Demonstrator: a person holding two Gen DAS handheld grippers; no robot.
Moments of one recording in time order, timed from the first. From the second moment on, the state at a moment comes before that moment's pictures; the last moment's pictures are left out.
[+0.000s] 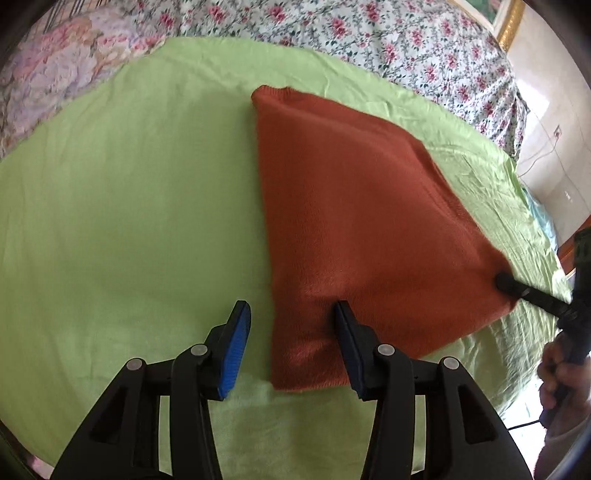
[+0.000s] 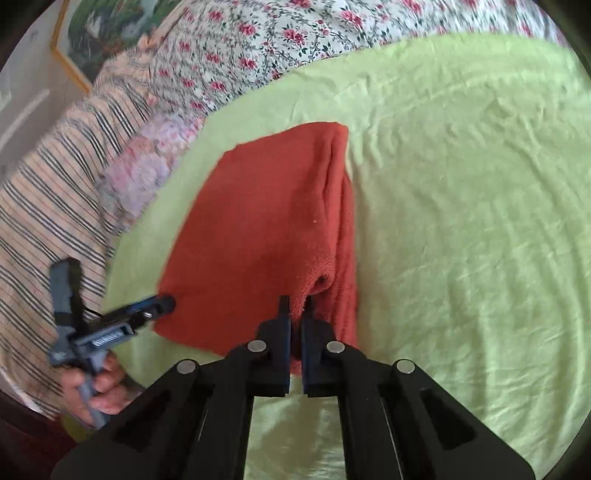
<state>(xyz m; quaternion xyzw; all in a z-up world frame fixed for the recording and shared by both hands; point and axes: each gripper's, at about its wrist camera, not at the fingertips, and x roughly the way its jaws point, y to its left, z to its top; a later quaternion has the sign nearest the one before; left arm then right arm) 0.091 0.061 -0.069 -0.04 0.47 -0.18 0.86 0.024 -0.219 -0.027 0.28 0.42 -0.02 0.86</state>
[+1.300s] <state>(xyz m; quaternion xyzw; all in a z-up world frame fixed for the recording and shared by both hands) 0.082 0.068 -0.069 -0.02 0.48 -0.16 0.86 0.041 -0.217 -0.045 0.26 0.43 -0.04 0.86</state>
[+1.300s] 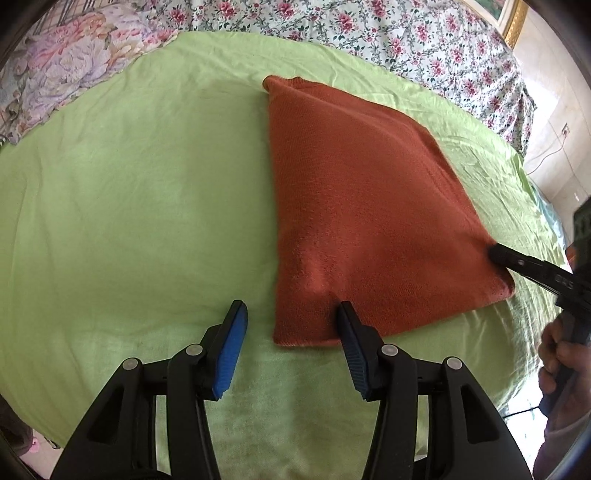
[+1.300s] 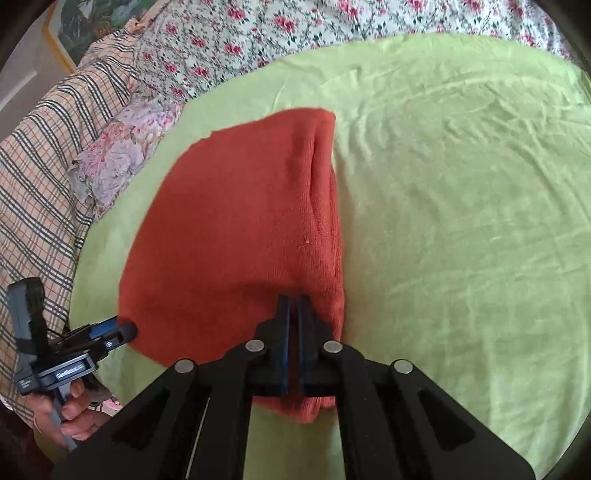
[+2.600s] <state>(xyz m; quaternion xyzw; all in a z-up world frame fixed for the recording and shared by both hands) 0.019 0.059 -0.035 0.09 0.41 -0.11 0.90 -0.027 -0.155 -0.003 0.15 0.44 -0.01 0.88</state>
